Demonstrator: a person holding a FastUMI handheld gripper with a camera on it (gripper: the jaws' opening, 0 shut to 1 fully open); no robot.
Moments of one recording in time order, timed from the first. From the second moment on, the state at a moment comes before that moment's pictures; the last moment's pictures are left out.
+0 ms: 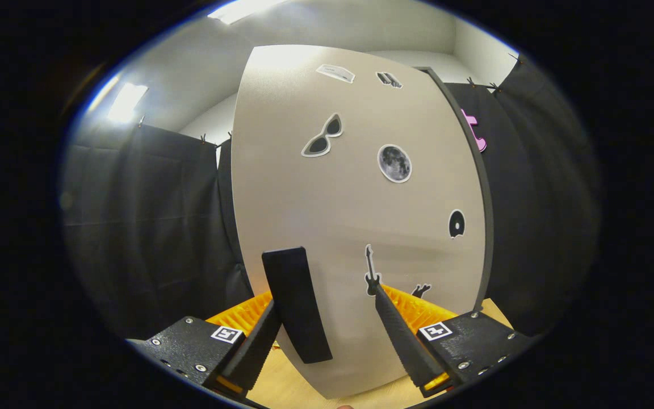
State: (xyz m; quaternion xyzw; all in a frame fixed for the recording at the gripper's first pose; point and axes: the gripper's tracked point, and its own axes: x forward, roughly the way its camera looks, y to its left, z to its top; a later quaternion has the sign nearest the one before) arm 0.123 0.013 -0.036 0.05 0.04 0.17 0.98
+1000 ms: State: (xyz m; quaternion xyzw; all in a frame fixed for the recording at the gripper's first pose) arm 0.193 0.050 -0.037 -0.01 0.00 0.04 1.00
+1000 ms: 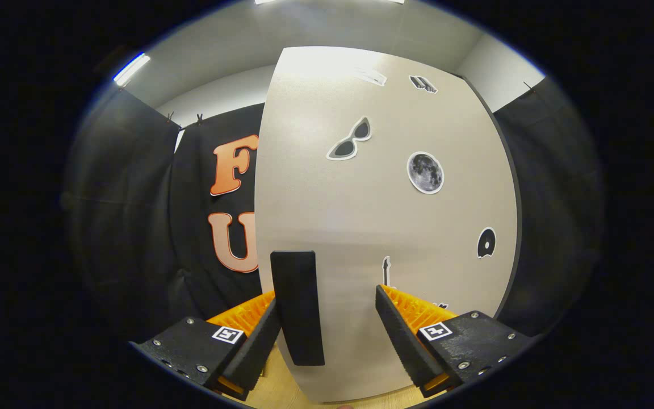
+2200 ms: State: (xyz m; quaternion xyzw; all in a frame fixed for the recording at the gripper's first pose) arm 0.165 0.054 -0.019 0.00 0.00 0.01 1.00
